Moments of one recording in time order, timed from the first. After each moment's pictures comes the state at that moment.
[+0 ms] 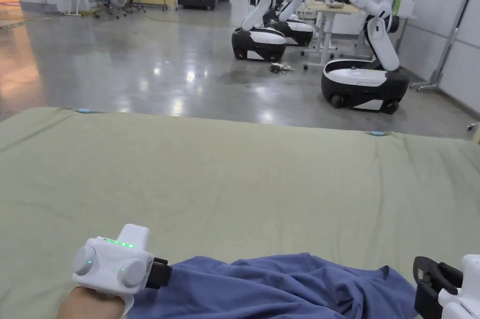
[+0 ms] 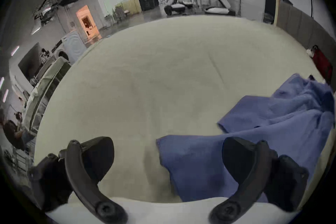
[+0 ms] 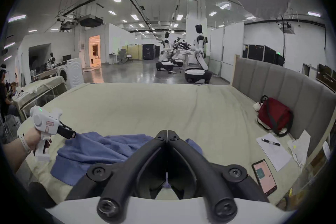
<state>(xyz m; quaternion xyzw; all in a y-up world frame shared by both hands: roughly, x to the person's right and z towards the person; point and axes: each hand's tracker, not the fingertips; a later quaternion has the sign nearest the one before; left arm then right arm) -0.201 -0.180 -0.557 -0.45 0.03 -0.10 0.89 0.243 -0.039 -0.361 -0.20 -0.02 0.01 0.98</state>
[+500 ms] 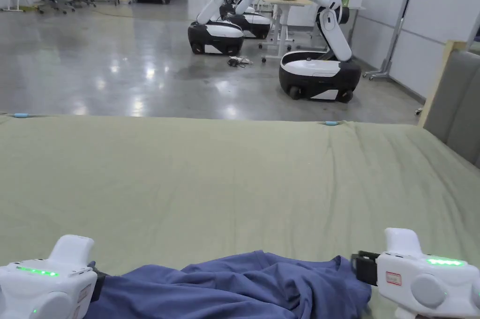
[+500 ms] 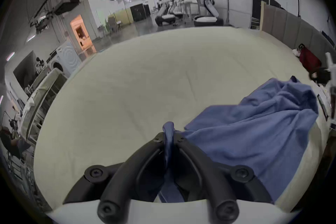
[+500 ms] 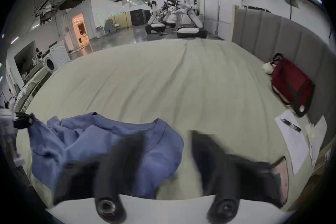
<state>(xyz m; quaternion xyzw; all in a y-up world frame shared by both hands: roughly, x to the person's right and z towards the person) -0.174 -0.114 -0.501 -0.38 -0.02 -0.09 0.92 0.344 -0.140 -0.516 -0.37 -0.03 -0.03 0.93</state>
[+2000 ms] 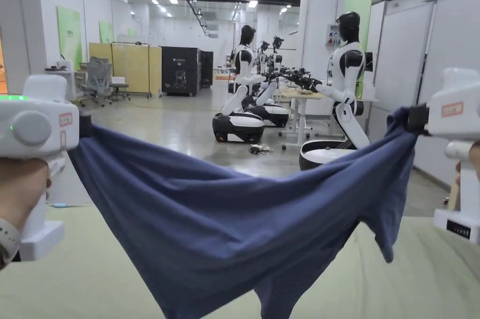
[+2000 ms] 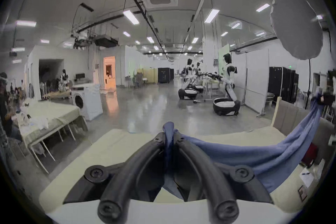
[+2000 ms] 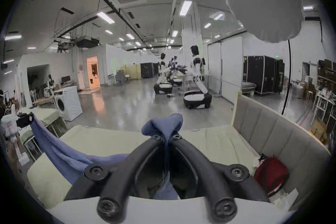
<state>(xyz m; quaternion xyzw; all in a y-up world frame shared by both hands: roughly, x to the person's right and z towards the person) -0.259 0.202 -0.593 -0.10 0.05 0.02 0.99 0.324 0.240 -0.576 -0.13 -0.02 -0.02 0.99</state>
